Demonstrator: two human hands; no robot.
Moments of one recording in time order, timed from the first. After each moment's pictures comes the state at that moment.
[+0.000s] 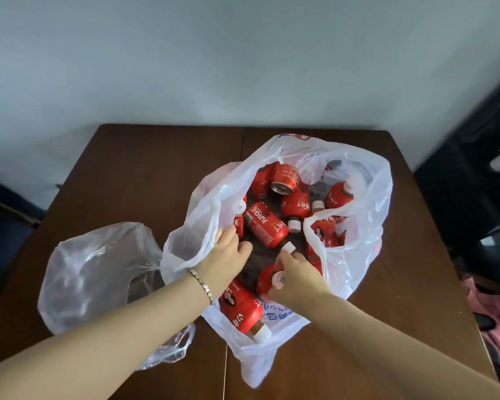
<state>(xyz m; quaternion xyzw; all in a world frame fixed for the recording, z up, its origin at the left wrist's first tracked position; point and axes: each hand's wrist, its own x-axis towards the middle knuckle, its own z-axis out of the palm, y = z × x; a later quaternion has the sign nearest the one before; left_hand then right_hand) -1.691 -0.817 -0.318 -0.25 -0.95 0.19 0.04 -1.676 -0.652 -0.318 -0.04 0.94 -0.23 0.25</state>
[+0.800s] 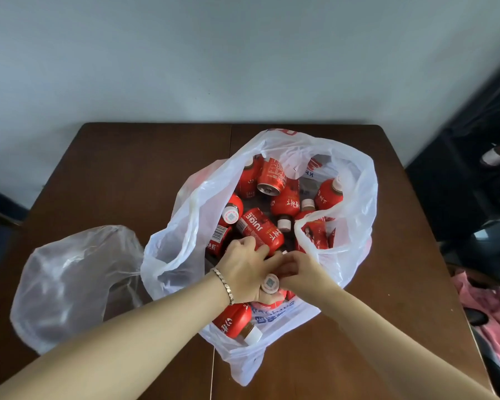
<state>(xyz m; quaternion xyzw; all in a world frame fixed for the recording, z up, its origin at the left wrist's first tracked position) -1.700 -0.764 -0.334 -0.33 -0.93 0.11 -0.06 -1.688 -0.617 -0.328 0.08 0.82 -0.47 0.31</state>
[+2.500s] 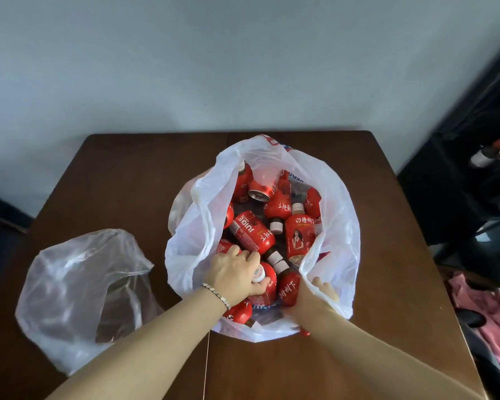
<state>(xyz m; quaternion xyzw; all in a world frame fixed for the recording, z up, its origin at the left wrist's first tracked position) -1.687 -0.754 -0.345 -0.22 -0.98 0.02 0.00 -1.654 -0.592 -0.317 0.05 0.89 -0.29 0.34</state>
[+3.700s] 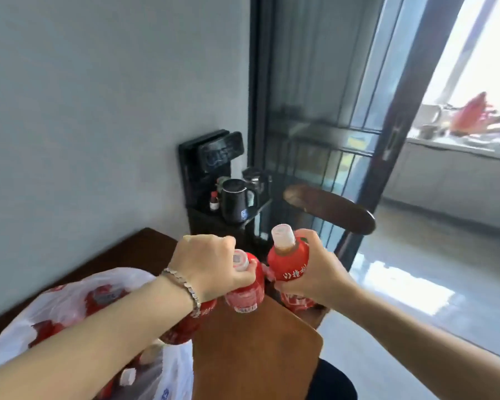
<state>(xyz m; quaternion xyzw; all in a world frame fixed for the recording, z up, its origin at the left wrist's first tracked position) -1.631 -0.609 -0.093 -0.53 -0.83 -0.03 0.15 -1.495 -0.478 -0.128 0.33 0.86 -0.36 -0.15</state>
